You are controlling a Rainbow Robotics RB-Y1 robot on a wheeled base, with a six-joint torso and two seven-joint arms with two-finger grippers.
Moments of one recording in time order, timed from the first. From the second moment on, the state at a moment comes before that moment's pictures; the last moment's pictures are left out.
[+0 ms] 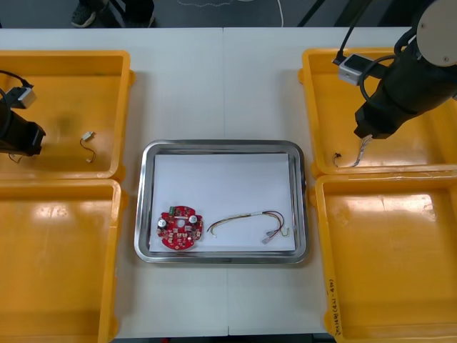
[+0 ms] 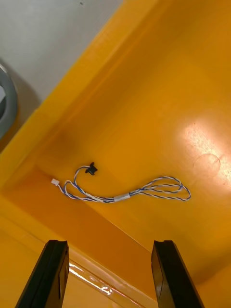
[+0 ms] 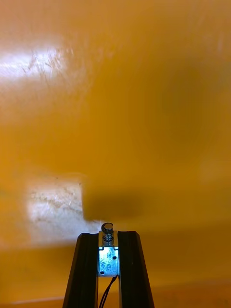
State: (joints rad) right arm -0.78 -0.57 0.06 -1.68 -0.61 1.91 1.98; left arm -0.72 0.82 -0.04 -1.04 0.78 1.44 -1.79
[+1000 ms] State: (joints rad) right arm -0.79 -0.57 -0.02 -1.41 -0.57 1.78 1.36; left arm -0.73 0.82 0.16 -1.44 0.73 1.91 -1.68
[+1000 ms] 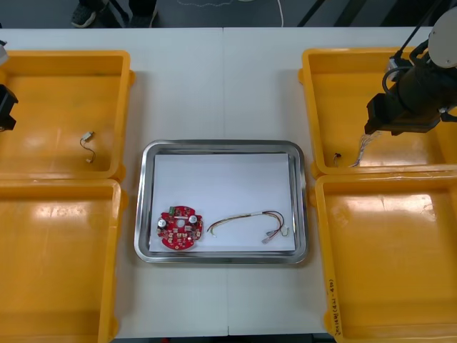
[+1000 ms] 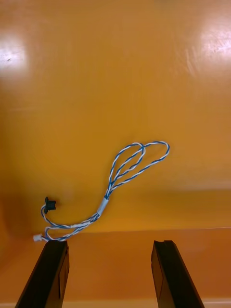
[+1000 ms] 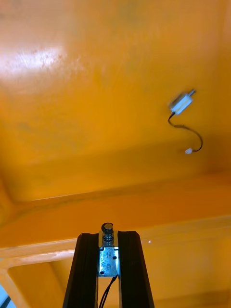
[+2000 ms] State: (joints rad) right arm -0.79 -0.56 -0.02 -1.23 -0.57 1.68 1.17; left arm -0.88 0.74 -0.07 -1.58 0.81 1.91 -1.11
